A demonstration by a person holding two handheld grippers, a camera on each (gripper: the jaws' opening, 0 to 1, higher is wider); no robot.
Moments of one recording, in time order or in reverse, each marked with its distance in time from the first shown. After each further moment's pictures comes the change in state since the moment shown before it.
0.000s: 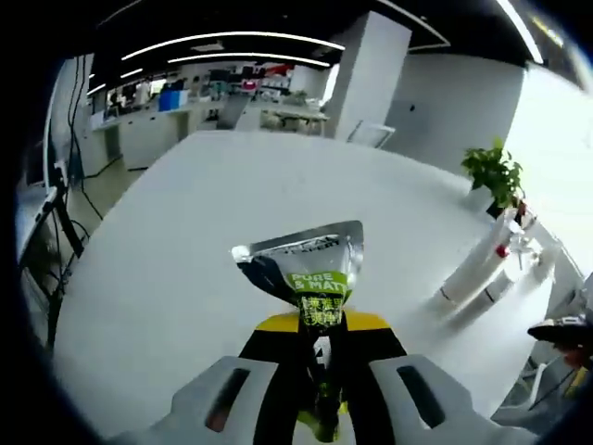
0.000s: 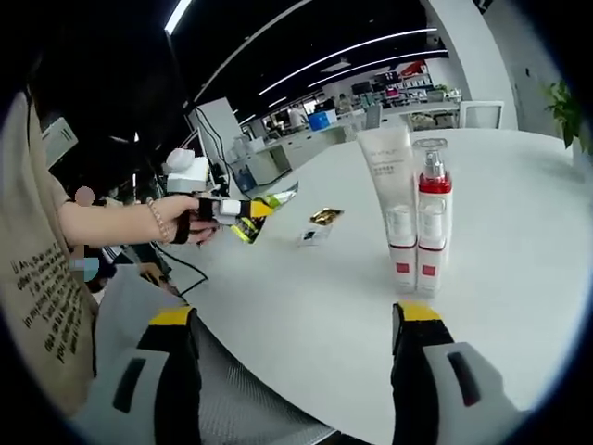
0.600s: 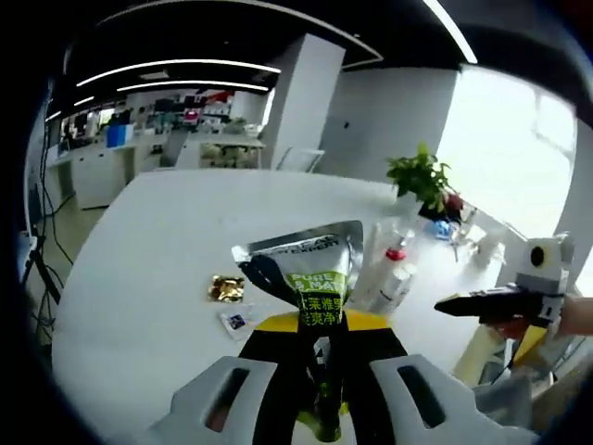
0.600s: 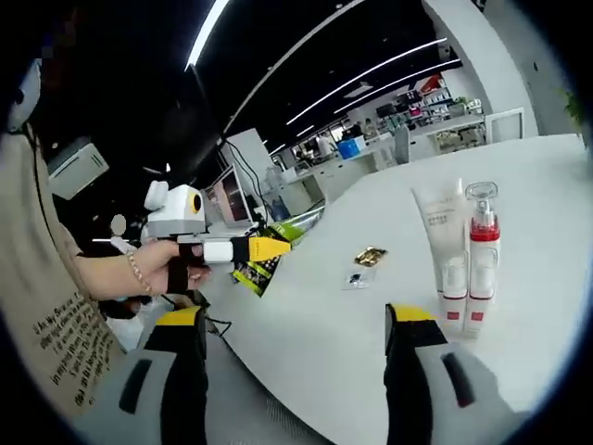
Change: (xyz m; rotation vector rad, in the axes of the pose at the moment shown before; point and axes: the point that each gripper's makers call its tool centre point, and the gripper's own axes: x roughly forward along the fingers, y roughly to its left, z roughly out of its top) left arm -0.072 -0.091 0.009 0.124 -0.087 -0.253; right arm 0.013 0.047 0.054 0.045 -0.157 0.171
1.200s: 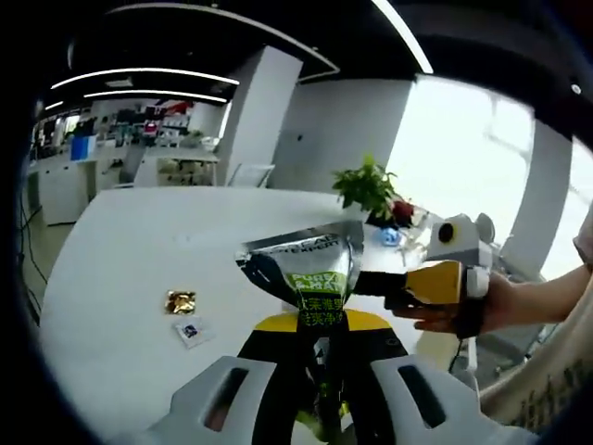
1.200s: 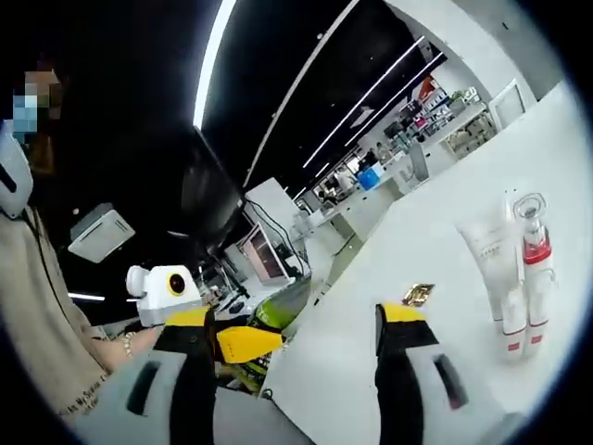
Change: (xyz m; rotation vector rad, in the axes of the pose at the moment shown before) left arm -0.033 -0.063 0.012 0.045 -0.048 -0.196; right arm 0.036 0.024 0.063 0.171 -0.213 0.129
